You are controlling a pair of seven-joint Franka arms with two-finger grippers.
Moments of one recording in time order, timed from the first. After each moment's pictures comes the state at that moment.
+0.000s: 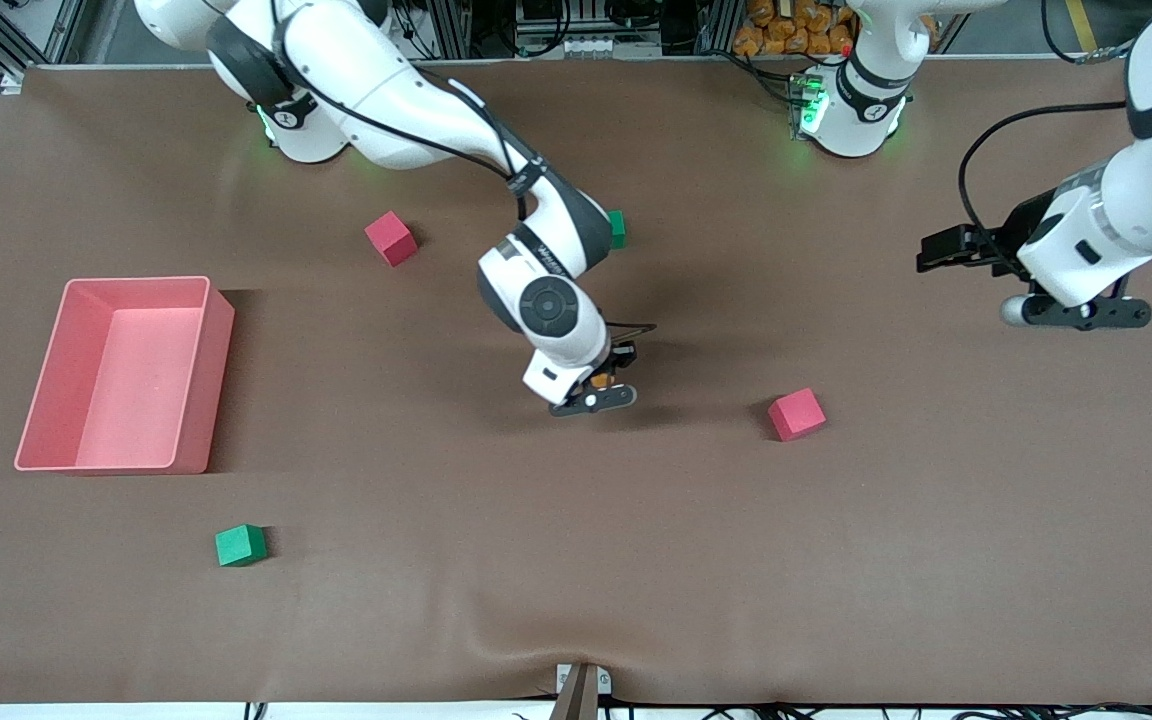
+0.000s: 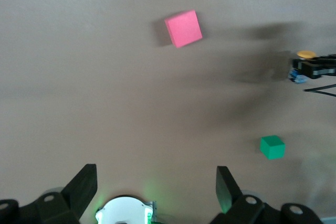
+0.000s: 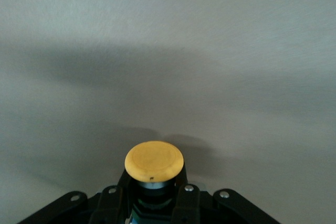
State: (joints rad) left arm 0.02 0.09 -0.14 -1.64 -0.16 1.48 -0.11; right arm 0.73 0.94 0.07 -1.24 0.18 2.22 0.50
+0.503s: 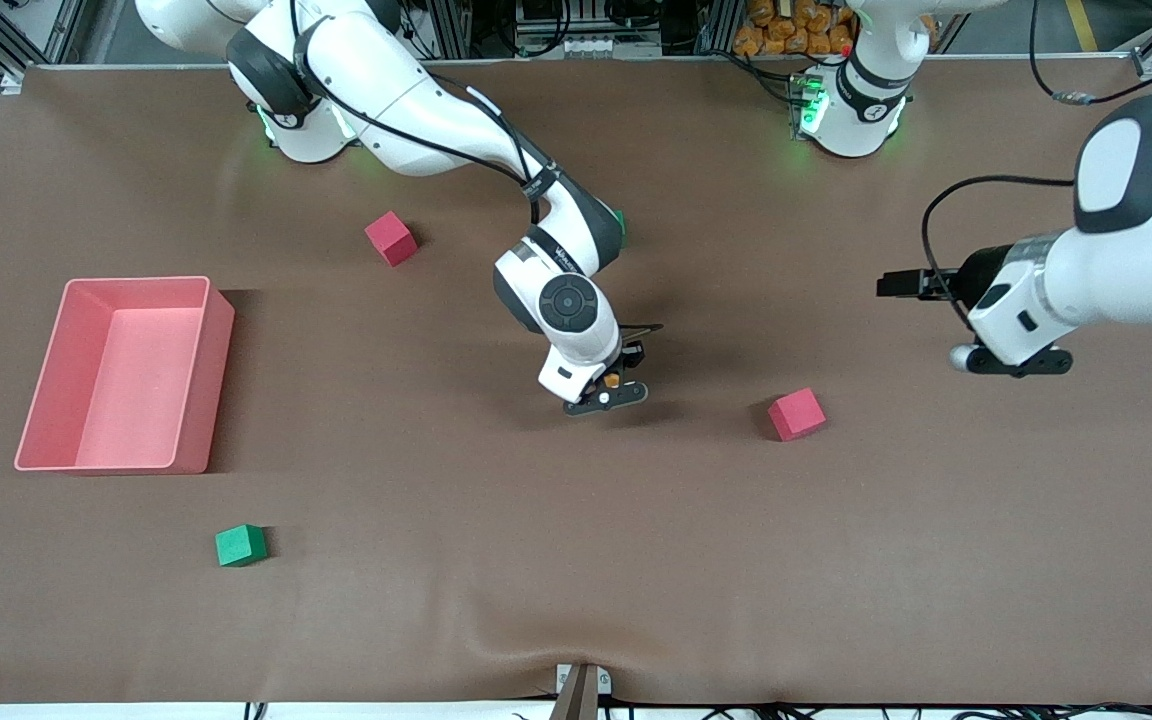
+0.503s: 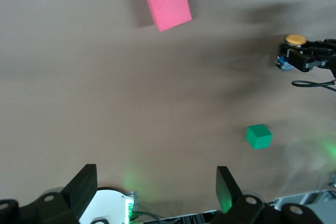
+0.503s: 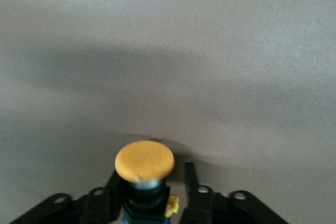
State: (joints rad) left arm 0.02 0.22 -0.14 -1.65 -0.24 1.49 -0.11; right arm 0.75 0.97 0.06 -1.20 0.15 2.23 0.50
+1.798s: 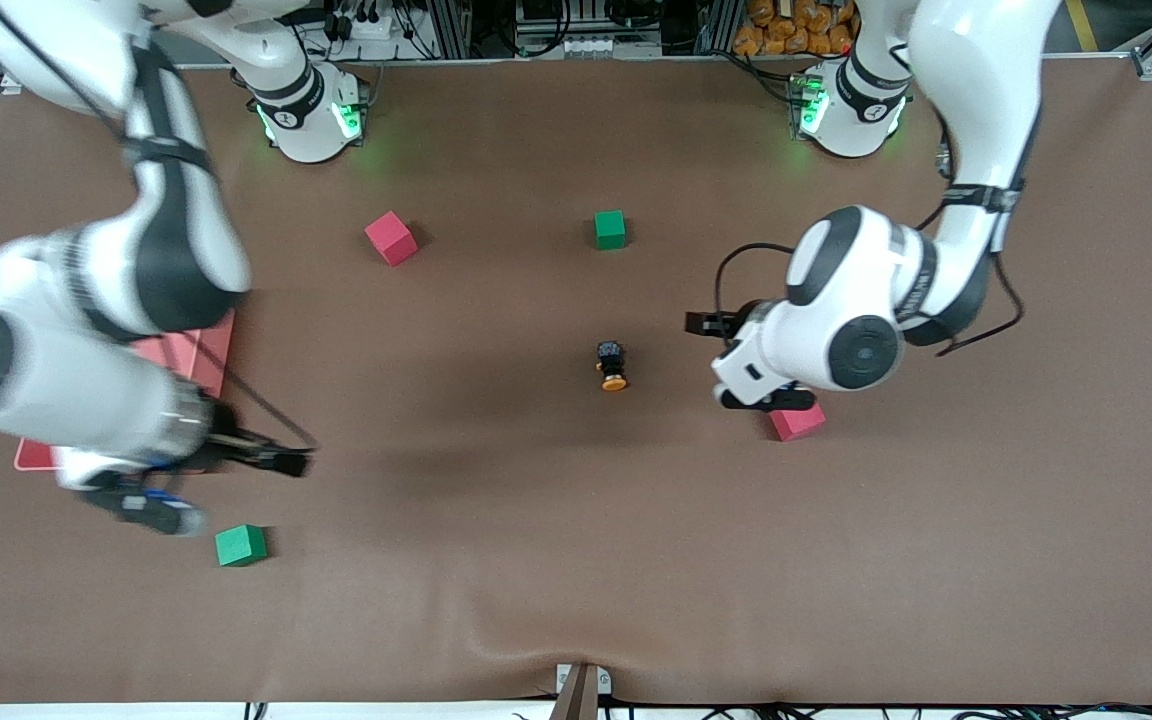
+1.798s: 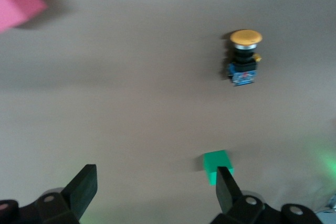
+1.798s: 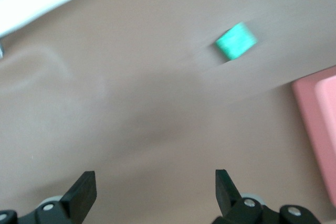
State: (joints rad) left arm -0.34 0.52 -0.15 -1.55 -0.30 1.71 -0.38; right arm 0.19 0.54 -0.09 -1.14 0.16 1.72 0.46
